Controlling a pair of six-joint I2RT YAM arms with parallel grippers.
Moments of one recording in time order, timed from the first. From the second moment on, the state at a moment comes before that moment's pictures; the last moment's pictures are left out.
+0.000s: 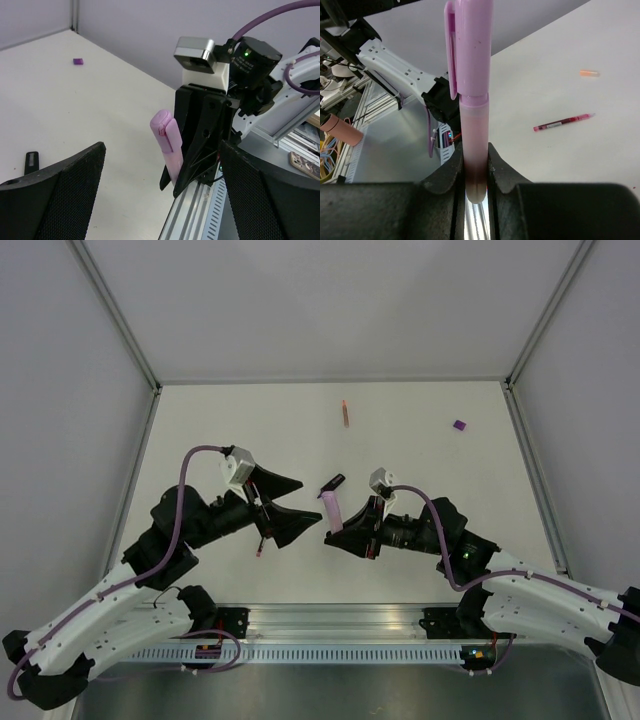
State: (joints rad) left arm -0.86 0.67 0.83 -0.09 0.26 -0.35; right arm 0.97 0.85 0.56 0.29 -0.37 0.45
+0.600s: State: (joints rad) left arm -0.86 0.83 0.86 0.03 0.35 -0.33; right arm 0.97 0.86 0.56 0.31 -0.48 0.46
